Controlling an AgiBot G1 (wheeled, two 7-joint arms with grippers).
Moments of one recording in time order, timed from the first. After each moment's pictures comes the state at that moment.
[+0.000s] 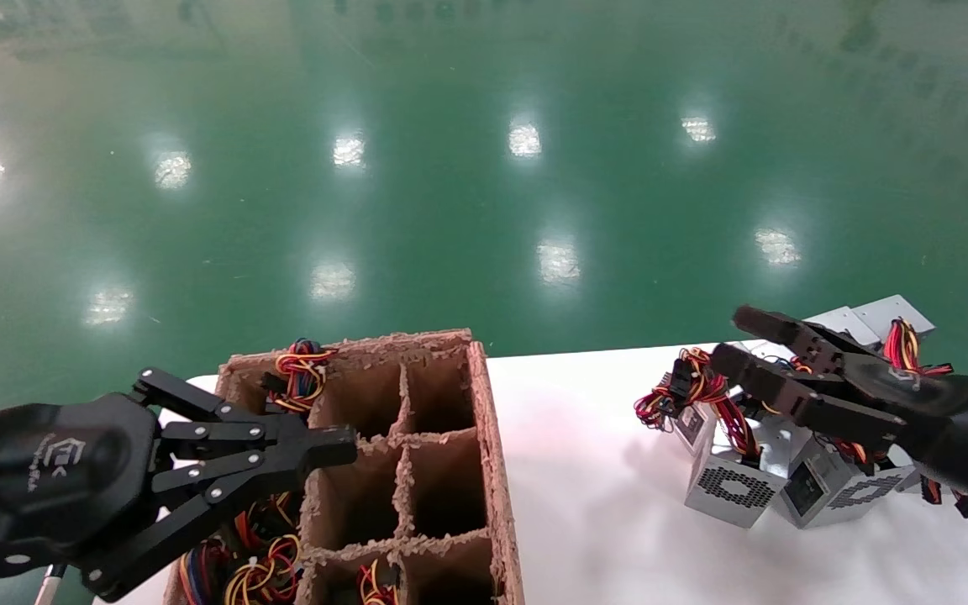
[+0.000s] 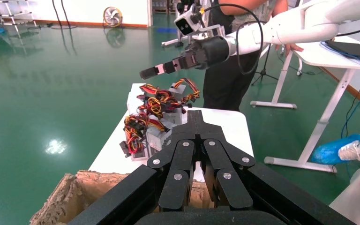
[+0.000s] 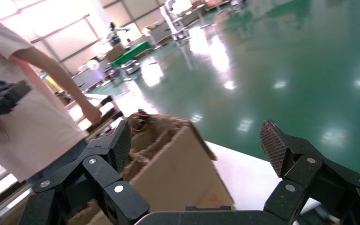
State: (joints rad) left arm -1.10 0.55 0.43 -1.25 0.62 1.43 -0.10; right arm 1.19 -0.65 -0.69 0.45 -0.37 -1.56 0.03
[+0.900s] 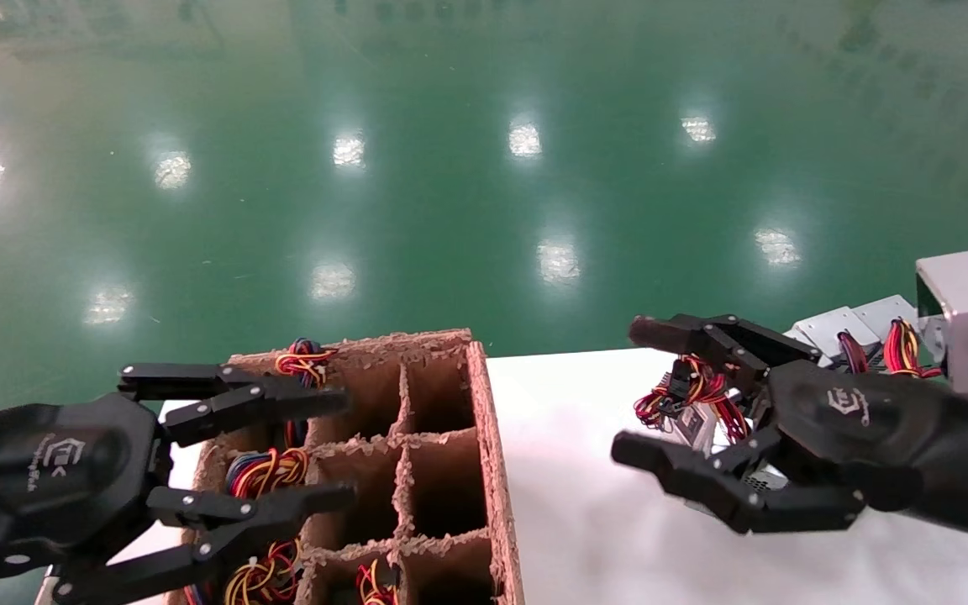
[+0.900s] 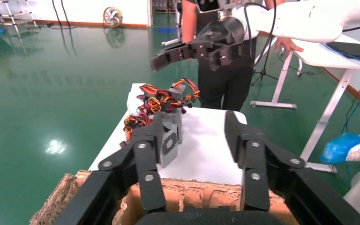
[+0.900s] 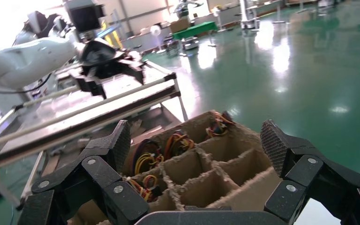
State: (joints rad) left arm -1.10 0.55 0.43 -1.25 0.62 1.43 -0.10; right arm 1.12 -0.62 -0.44 0.96 -0.59 -1.52 0.13
